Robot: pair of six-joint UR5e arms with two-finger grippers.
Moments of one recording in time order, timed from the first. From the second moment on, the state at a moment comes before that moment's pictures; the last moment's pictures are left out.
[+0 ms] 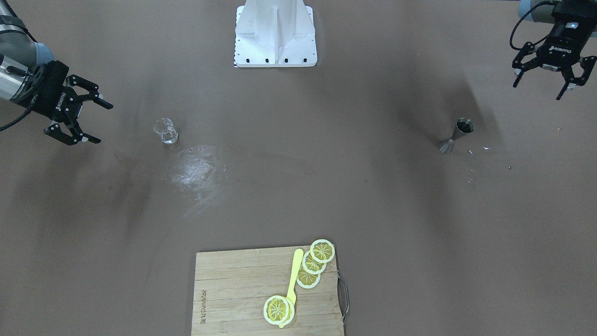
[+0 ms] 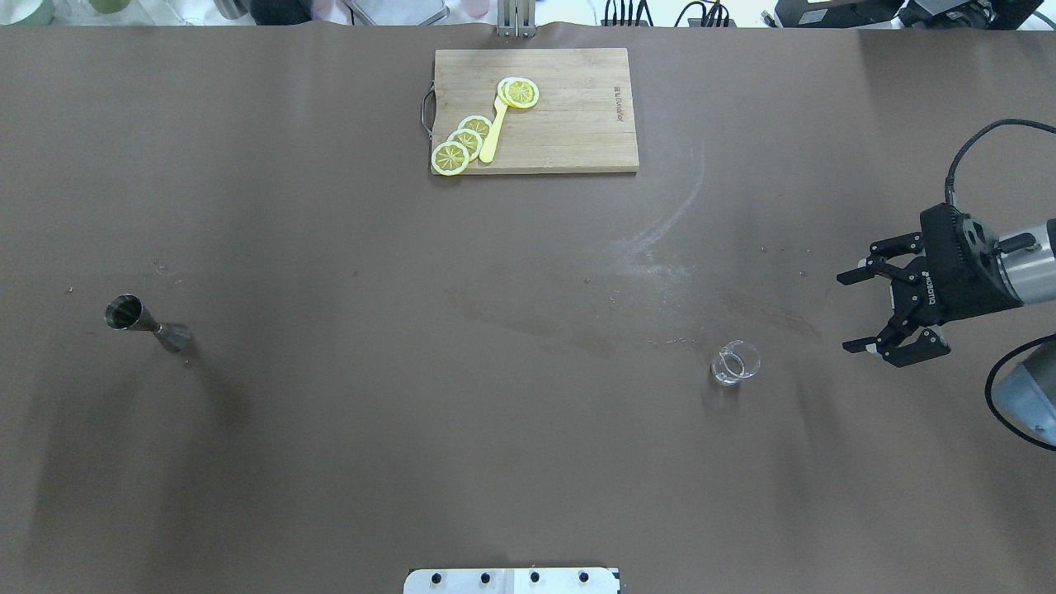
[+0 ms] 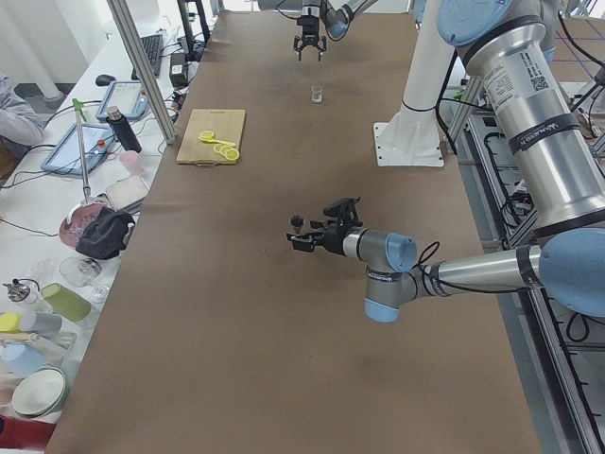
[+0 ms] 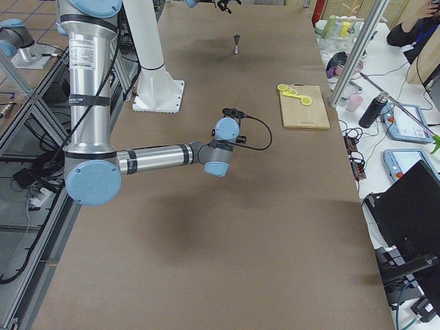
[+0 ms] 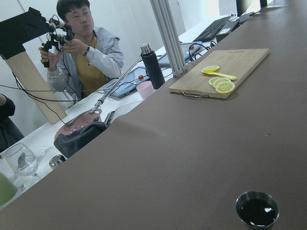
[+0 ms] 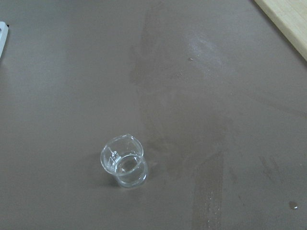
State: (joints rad) left arm -0.70 -1.11 -1.65 -3.58 -1.40 -0.25; right arm 0.93 -1.61 1.65 -0.36 2.43 -0.09
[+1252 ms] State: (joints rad) left arm -0.17 -1.15 -1.59 -3.65 -0.84 -0.49; right arm 0.83 -1.60 1.63 -0.32 2.38 -0.12
